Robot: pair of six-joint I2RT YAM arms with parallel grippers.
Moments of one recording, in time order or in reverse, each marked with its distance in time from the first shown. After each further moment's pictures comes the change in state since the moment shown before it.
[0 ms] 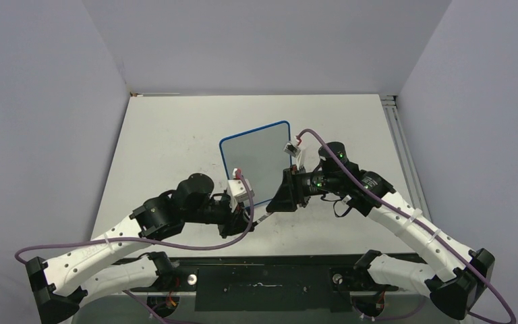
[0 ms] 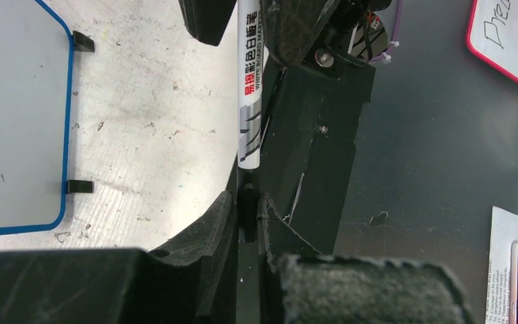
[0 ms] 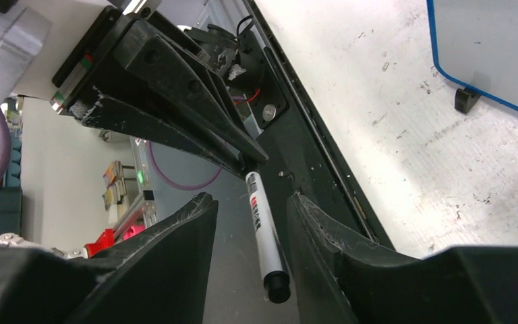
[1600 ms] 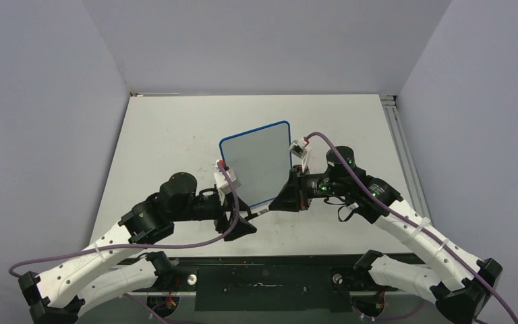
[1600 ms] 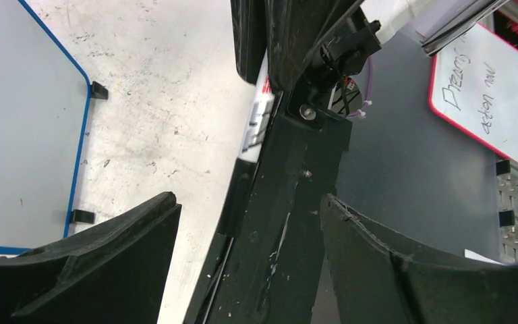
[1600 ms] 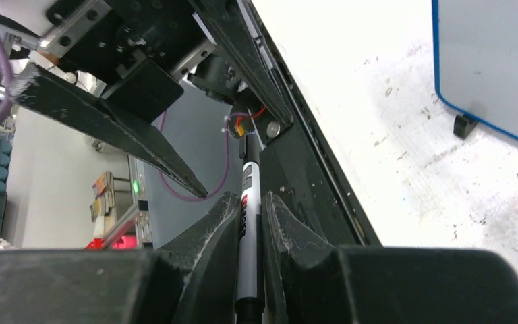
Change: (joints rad) left arm 0.062 -0.081 -0.030 0.101 0.037 -0.086; right arm 0.027 -0.064 -0.040 0.058 0.020 0.008
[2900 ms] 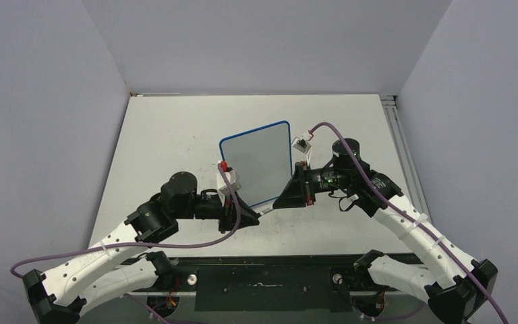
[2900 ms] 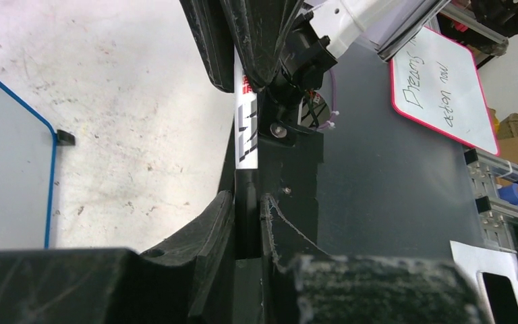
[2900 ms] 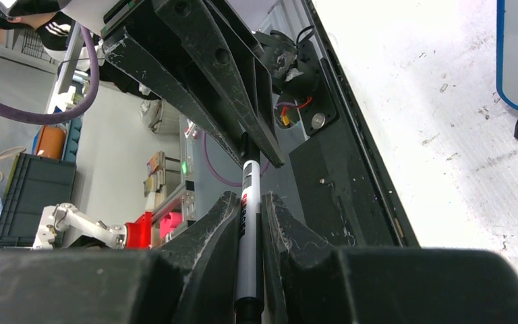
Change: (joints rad) left arm 0.027 0.009 -0.060 0.171 0.160 -0.016; right arm -0.119 0.016 0.000 0.069 -0.248 0.071
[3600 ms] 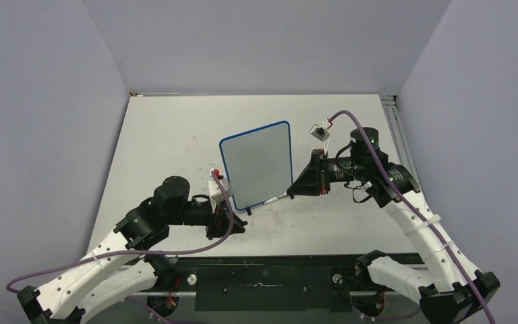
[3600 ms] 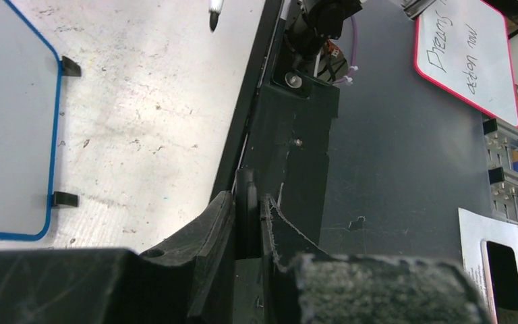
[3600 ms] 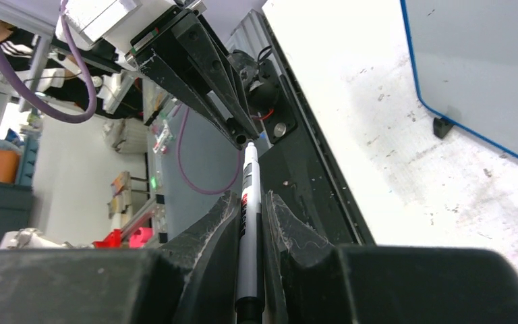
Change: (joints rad) left arm 0.072 -0.082 -0.025 -0.196 0.037 0.086; right arm -0.177 0.005 0.116 -0.216 -0.055 -0.180
